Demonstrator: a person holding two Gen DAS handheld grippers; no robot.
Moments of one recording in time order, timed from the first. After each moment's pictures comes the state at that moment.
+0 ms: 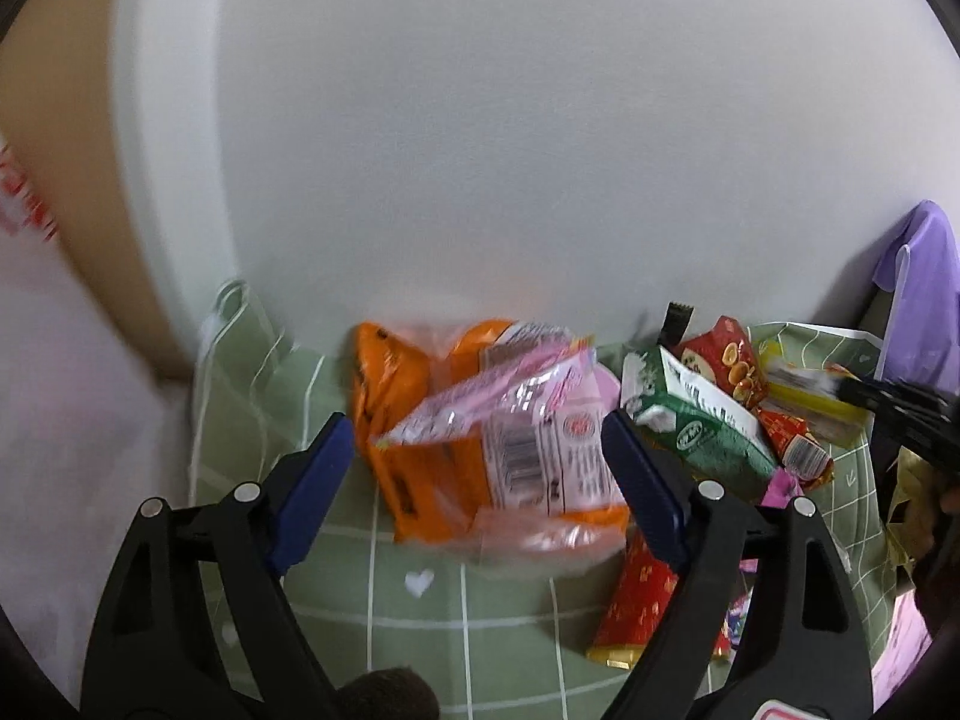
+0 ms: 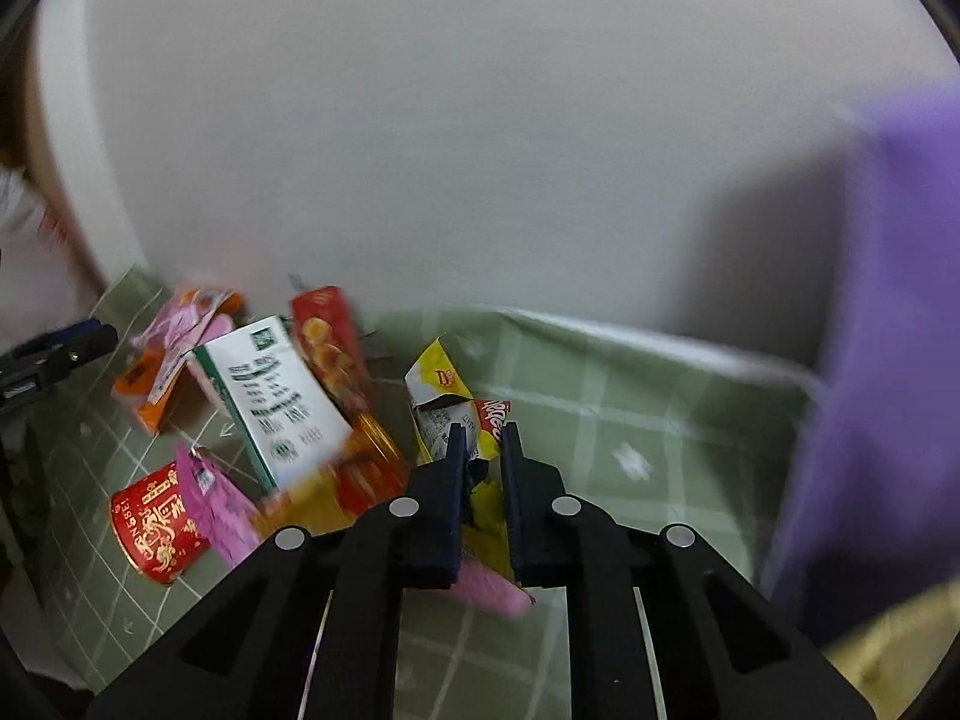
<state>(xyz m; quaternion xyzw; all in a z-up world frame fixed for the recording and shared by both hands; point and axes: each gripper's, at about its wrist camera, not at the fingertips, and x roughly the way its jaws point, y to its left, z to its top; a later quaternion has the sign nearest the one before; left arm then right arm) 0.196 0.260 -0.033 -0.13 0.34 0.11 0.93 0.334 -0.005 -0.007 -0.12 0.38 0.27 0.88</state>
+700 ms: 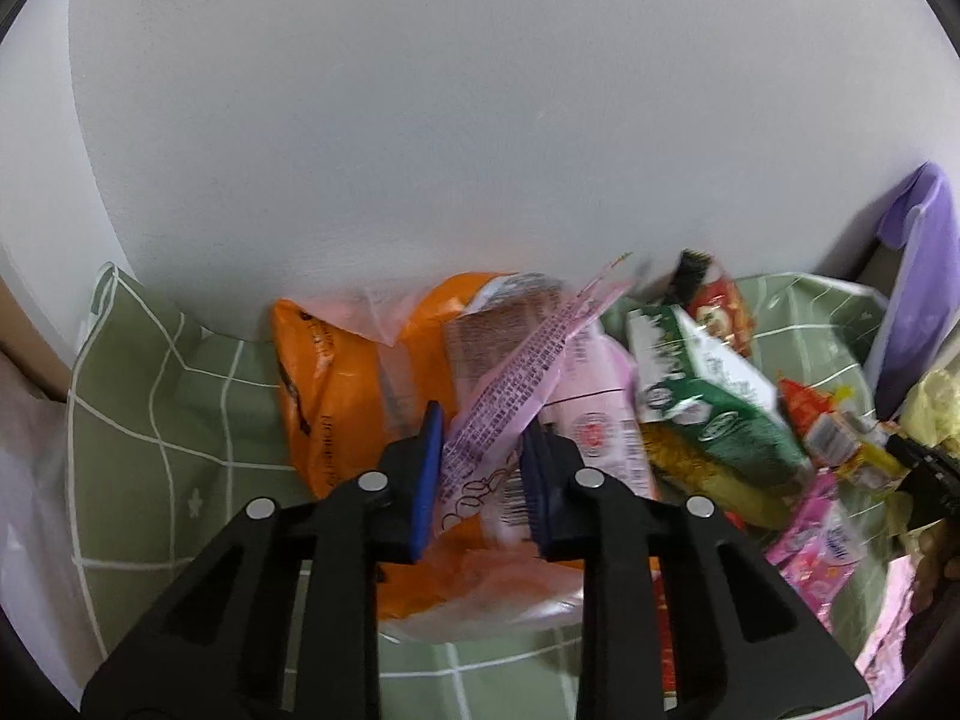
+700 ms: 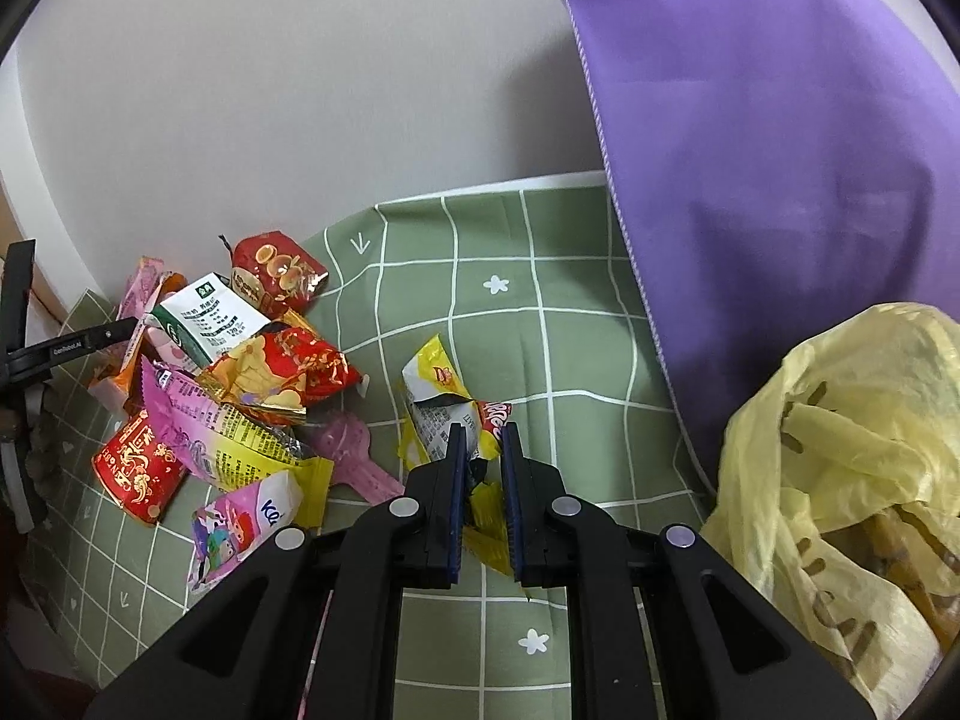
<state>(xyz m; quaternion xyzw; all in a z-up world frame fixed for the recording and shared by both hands) 0.243 0.269 -0.058 -0.14 0.41 0.03 0.90 0.285 -0.070 -0.020 -0.06 0.40 0.18 0.89</state>
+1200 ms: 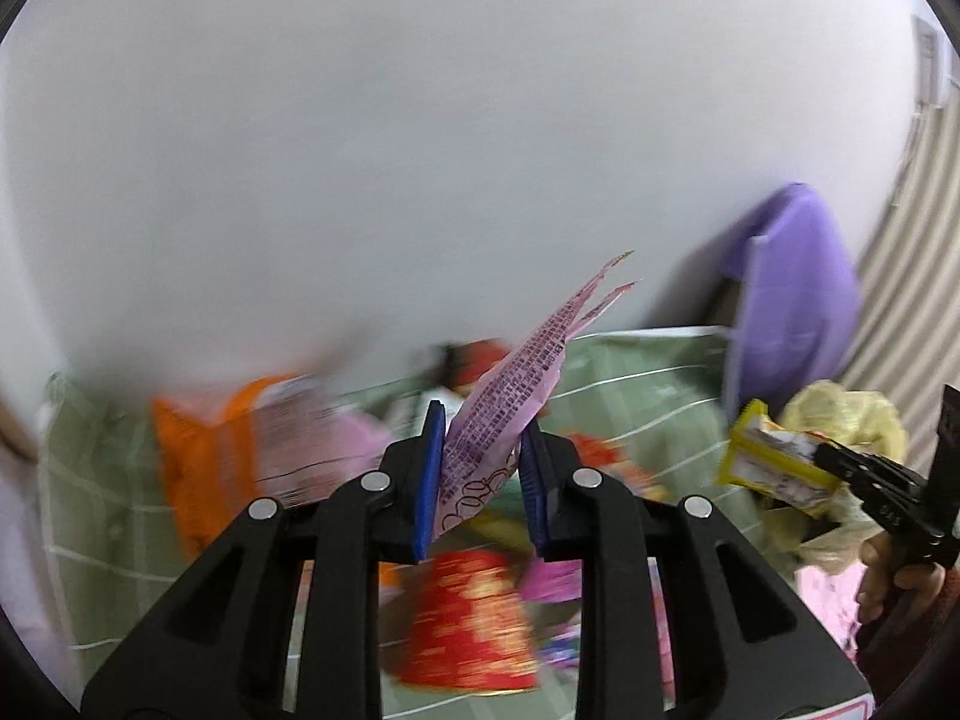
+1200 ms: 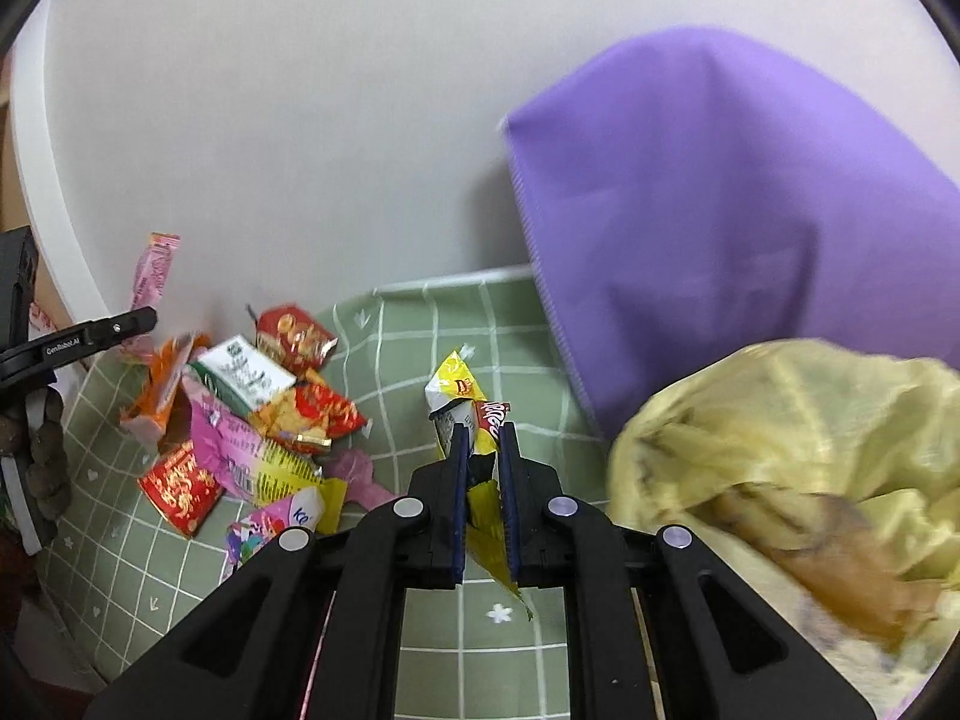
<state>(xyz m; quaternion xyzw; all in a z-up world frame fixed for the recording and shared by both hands) 0.226 0.196 0.024 -0.14 0.32 -0.07 0.93 0.239 -0.110 0.042 -0.04 0.33 0.16 0.93</state>
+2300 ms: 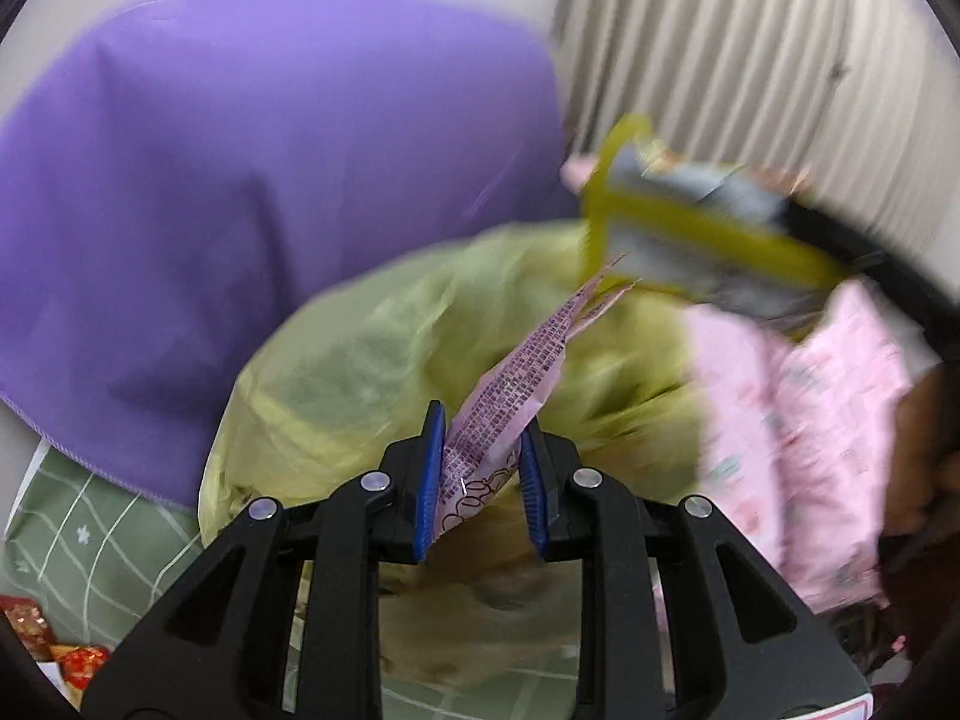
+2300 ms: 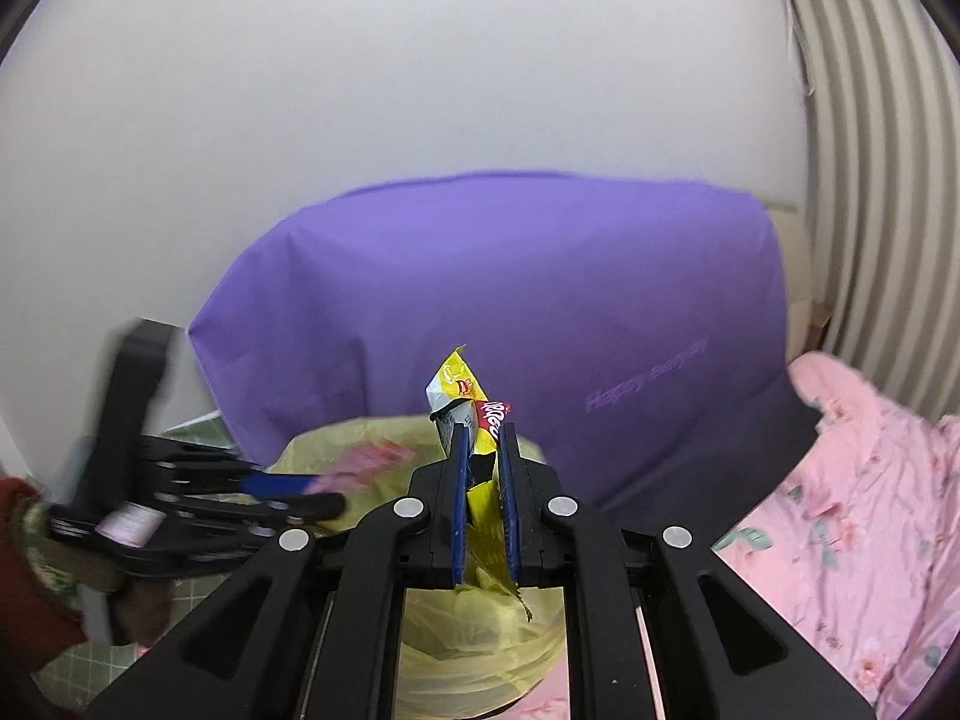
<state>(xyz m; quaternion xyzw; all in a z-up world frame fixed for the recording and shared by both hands) 0.282 -0.212 0.045 0.11 0.40 -0.39 0.82 0.171 -0.341 0.129 0.03 0.24 -0.02 0.97</state>
